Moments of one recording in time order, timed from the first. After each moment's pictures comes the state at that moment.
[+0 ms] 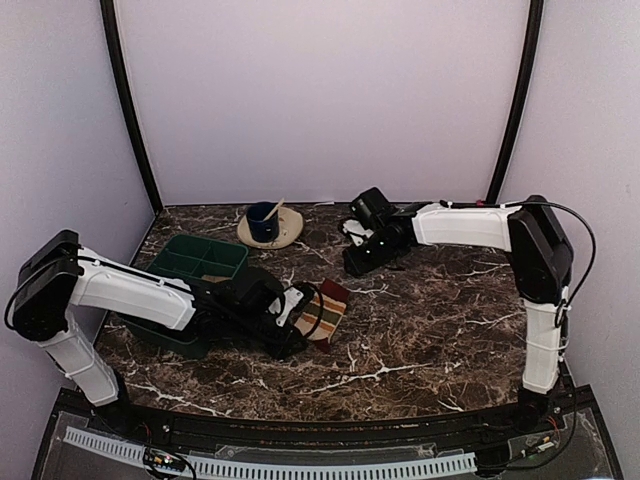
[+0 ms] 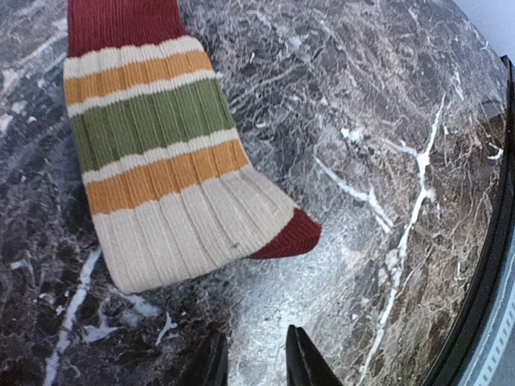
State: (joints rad) left arm -0.99 1.64 0.82 -0.08 0.13 -0.30; right arm 0.73 2.05 1.56 -0.52 0.06 0.13
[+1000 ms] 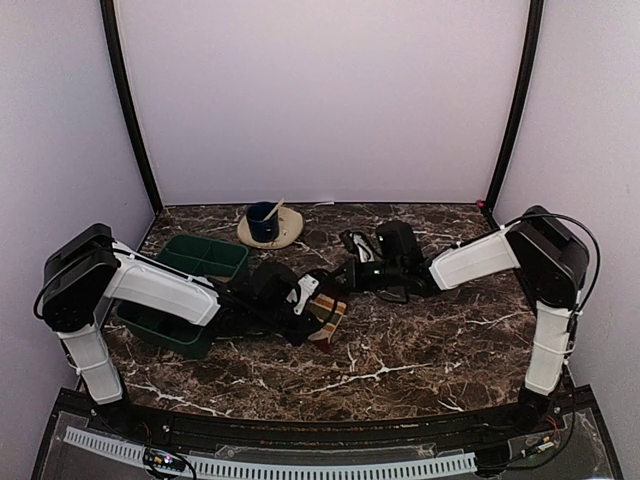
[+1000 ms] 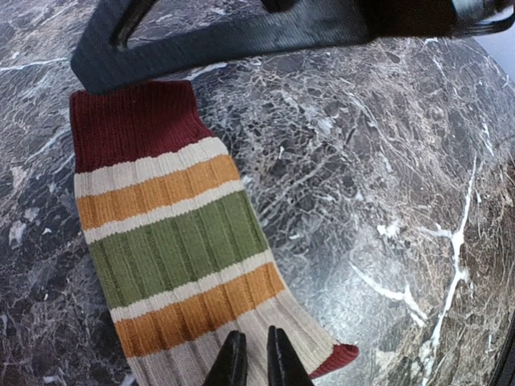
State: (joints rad) left arm -0.96 1.79 0.92 0.10 0.05 -0.22; right arm 0.73 1.93 1.05 0.35 -0.43 0.61
